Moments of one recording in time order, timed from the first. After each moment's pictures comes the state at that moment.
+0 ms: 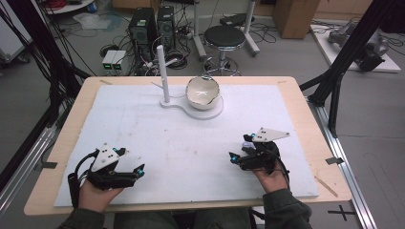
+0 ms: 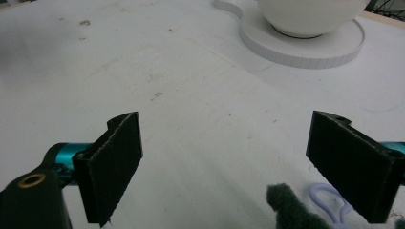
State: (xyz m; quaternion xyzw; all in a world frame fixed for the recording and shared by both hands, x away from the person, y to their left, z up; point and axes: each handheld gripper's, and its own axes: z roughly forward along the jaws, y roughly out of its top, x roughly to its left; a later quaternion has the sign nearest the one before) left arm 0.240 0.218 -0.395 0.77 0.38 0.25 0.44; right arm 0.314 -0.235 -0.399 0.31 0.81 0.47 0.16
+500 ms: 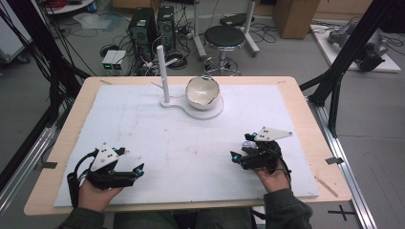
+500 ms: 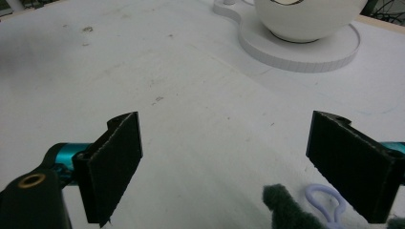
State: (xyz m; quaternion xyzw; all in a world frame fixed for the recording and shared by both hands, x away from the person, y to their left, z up) left arm 0.242 0.220 -0.395 0.77 0.38 0.25 0.44; right arm 0.313 -0.239 -0.394 0.31 0.81 0.48 0.15
